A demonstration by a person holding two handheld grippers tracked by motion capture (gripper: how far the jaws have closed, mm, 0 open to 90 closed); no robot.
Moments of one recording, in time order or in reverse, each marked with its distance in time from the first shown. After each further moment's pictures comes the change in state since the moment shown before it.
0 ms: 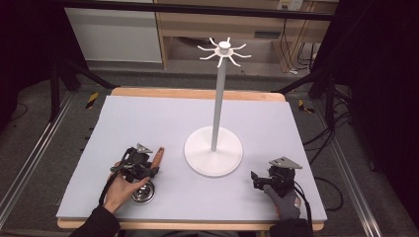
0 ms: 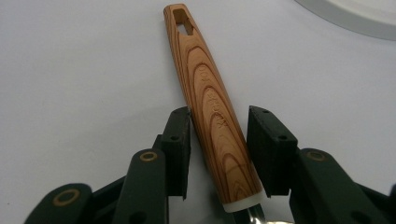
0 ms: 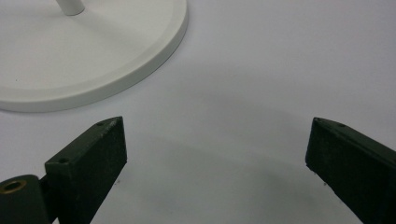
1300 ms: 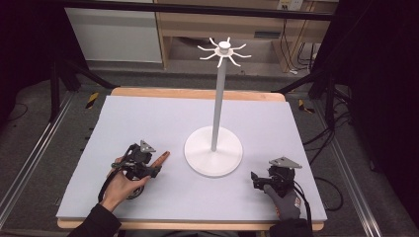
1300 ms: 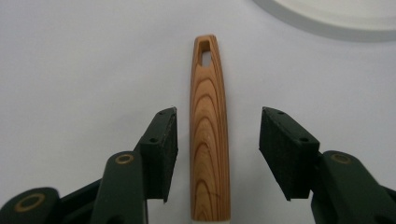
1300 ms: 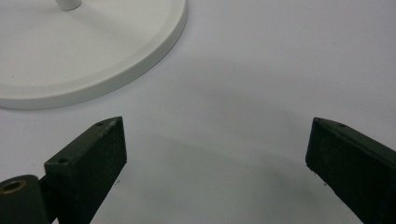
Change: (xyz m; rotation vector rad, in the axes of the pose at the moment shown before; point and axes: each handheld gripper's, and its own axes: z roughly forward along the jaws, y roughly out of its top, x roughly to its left) left arm -0.007 0.018 -0.011 -0.011 0.022 0.126; right arm 0.000 0.000 0.001 0.022 -0.001 0.019
